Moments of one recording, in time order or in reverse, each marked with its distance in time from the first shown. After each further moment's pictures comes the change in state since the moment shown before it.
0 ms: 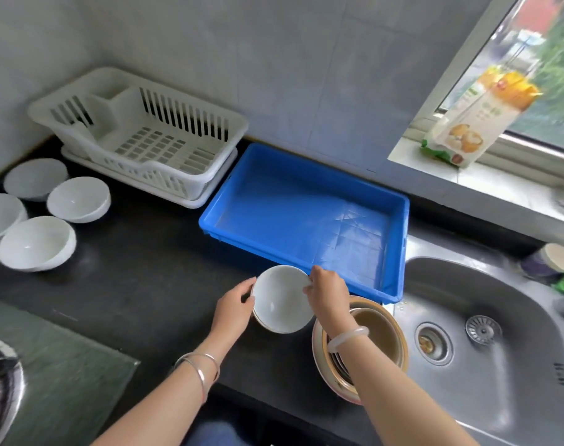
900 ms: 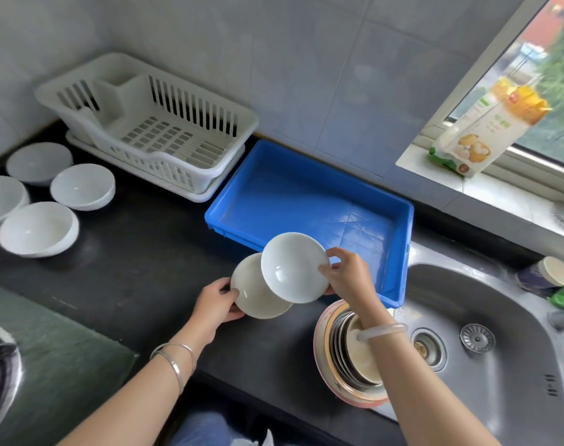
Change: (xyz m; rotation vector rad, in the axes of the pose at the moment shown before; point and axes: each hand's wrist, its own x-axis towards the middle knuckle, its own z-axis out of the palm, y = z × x) left_hand 0.008 -0.007 -0.037 -0.402 -0.040 -0.264; right_hand 0.006 0.000 -0.049 0.583 -0.068 0.082
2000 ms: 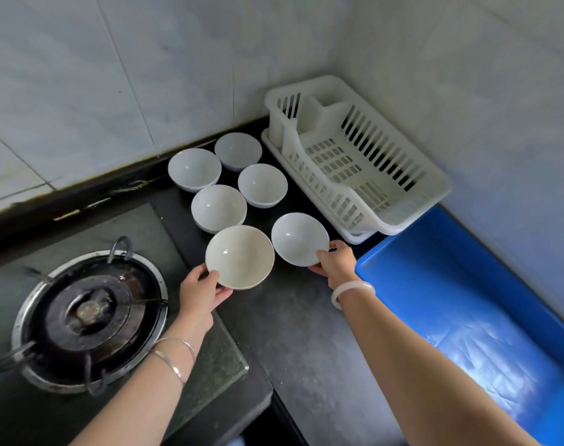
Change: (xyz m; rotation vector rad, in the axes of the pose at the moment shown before) left_hand 0.007 0.000 -0.221 -0.768 0.653 0.025; right_hand 0.082 -0.174 0.263 0.219 -0.267 0.112
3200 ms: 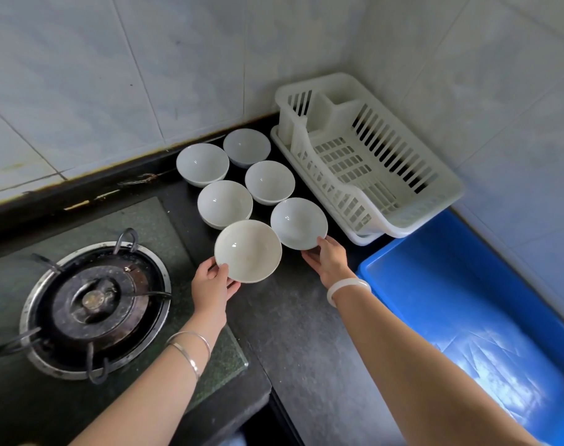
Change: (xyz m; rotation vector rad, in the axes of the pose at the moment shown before) left_hand 0.000 -0.018 0.013 -0.122 0.063 0.072; right_hand 0.010 0.003 0.017 0.425 -0.199 0.136
